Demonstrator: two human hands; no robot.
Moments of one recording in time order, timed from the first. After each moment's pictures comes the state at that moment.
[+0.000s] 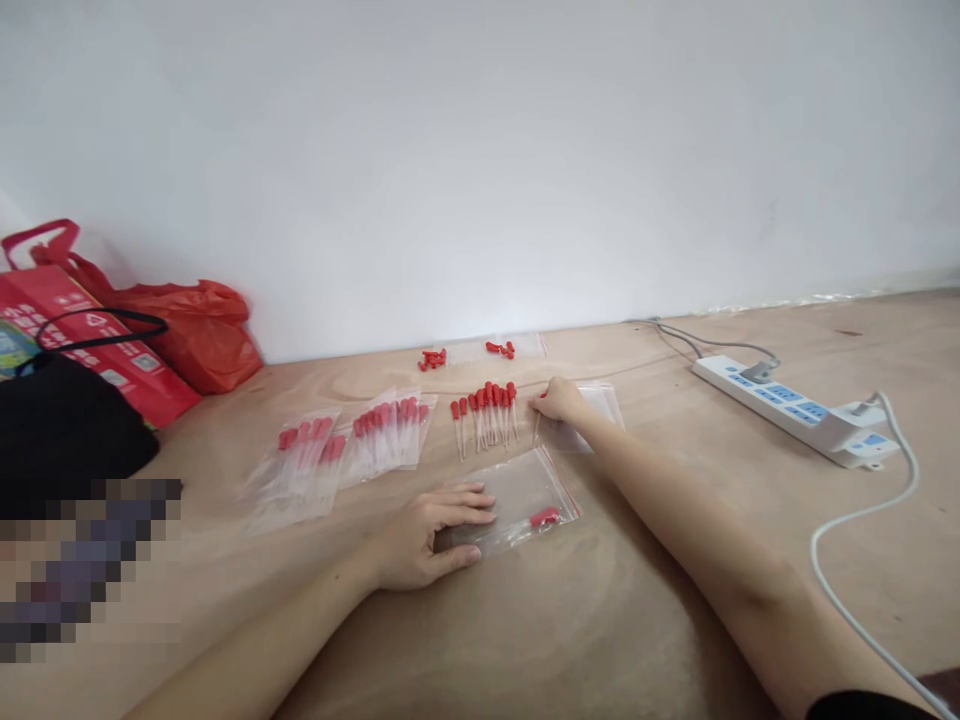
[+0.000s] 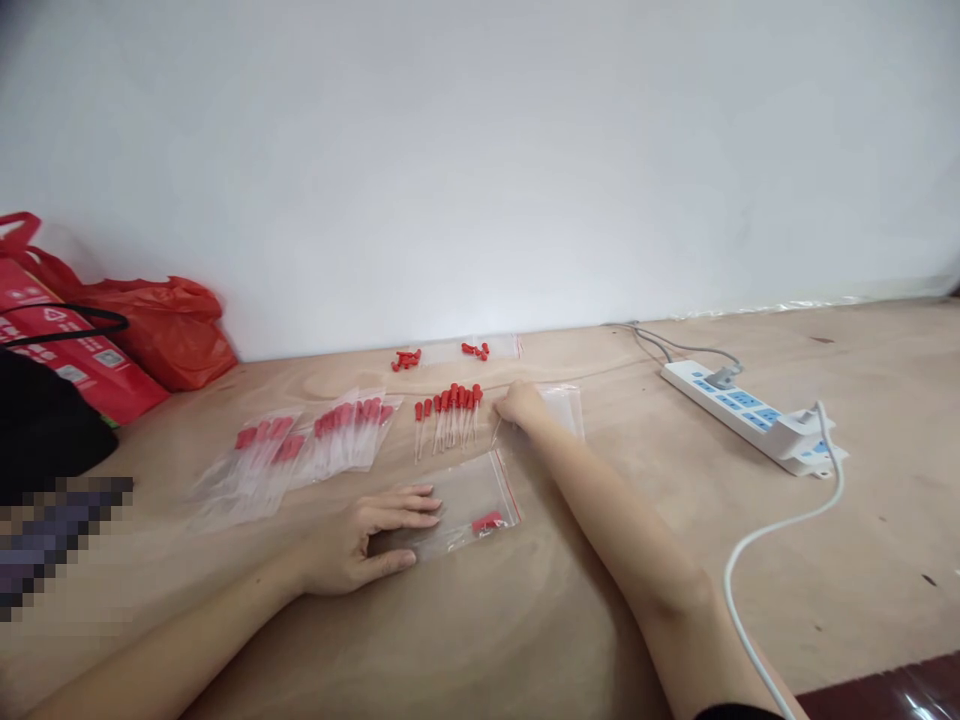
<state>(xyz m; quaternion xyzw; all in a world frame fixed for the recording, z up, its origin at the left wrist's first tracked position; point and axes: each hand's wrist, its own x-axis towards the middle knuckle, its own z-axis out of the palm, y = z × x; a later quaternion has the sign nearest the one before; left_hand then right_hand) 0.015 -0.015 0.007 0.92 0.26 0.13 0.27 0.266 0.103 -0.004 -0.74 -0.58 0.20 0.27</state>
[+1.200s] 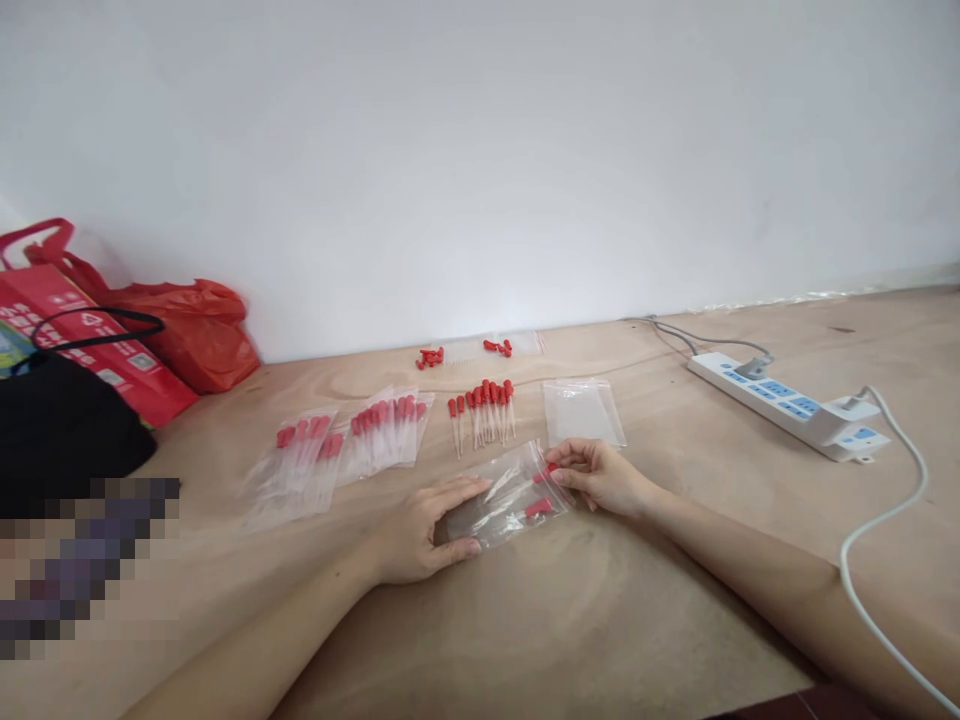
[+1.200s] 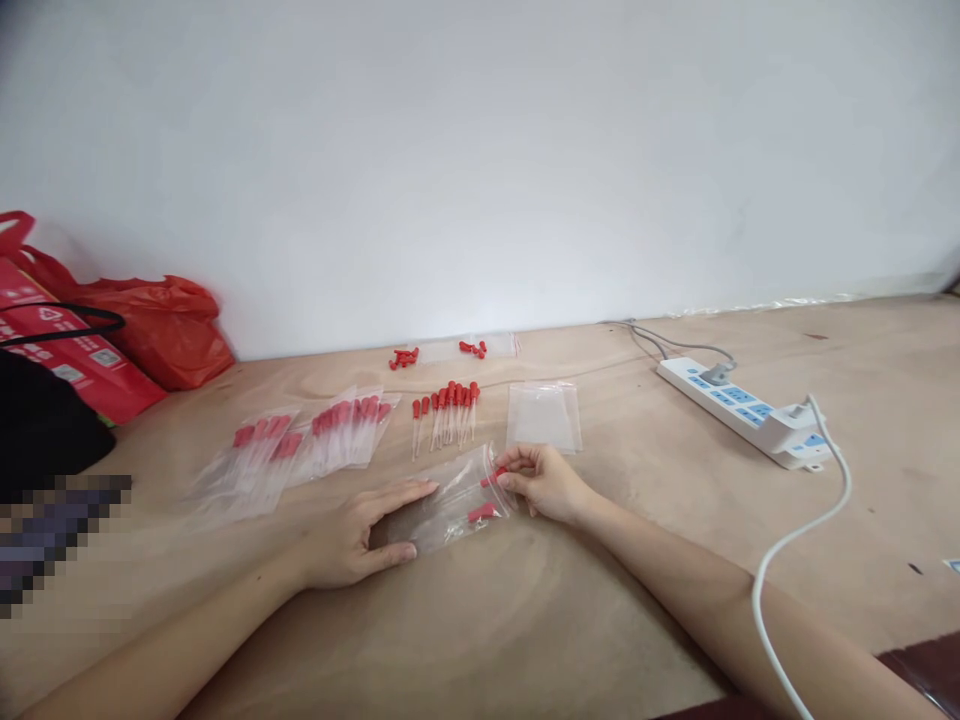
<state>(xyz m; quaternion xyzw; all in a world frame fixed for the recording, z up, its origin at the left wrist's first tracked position) 0.016 -0.017 0.008 0.91 0.32 0.11 0.23 0.280 -0.022 -0.015 -0.51 -0.54 0.54 0.40</state>
